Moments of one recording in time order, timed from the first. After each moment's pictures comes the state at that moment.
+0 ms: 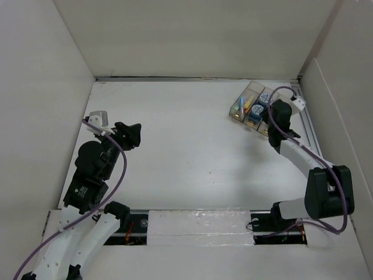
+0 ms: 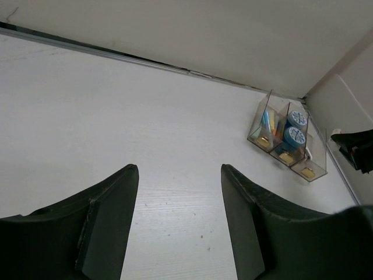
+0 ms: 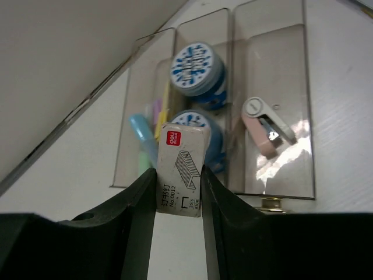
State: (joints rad) left arm -0.40 0.53 0.84 -0.36 -0.19 -0.42; right arm 0.15 1.38 0.82 0.21 0.40 0.71
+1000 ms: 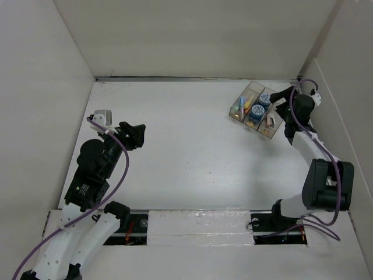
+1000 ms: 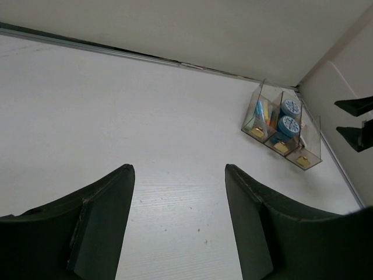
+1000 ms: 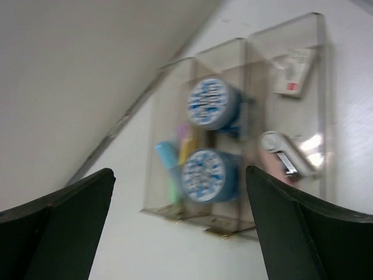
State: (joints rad) left arm -0.40 0.56 0.84 -0.36 -0.13 -0.41; right arm -0.16 1.52 0.93 0.23 0.06 0.81
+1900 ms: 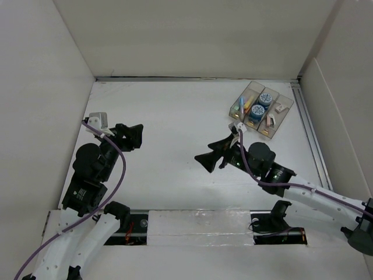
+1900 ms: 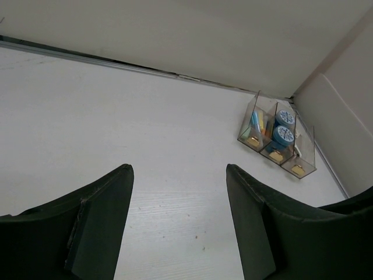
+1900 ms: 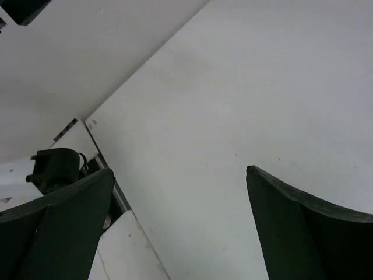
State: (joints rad) left arm -0.40 0.52 0.84 -0.35 -0.14 -0.41; right arm 0.89 0.91 0.62 0.23 -0.05 0.46
